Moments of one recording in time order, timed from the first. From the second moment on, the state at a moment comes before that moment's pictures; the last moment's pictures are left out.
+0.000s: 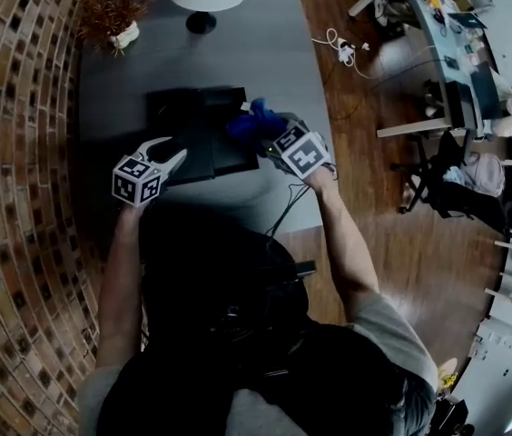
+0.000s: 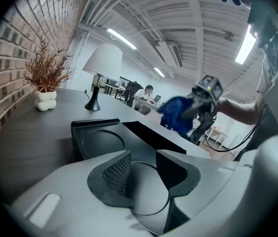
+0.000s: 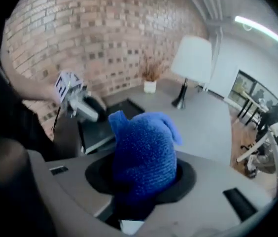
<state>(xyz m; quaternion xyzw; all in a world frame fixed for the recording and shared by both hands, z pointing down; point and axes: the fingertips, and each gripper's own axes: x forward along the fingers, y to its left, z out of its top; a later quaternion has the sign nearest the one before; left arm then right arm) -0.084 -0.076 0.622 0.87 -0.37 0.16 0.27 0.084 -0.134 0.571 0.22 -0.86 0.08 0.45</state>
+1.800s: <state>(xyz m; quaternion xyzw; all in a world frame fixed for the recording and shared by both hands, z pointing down) -0.087 -0.076 0.620 0.87 -0.40 0.14 0.27 0.015 -0.034 0.710 -0.22 -0.72 -0.18 0.63</state>
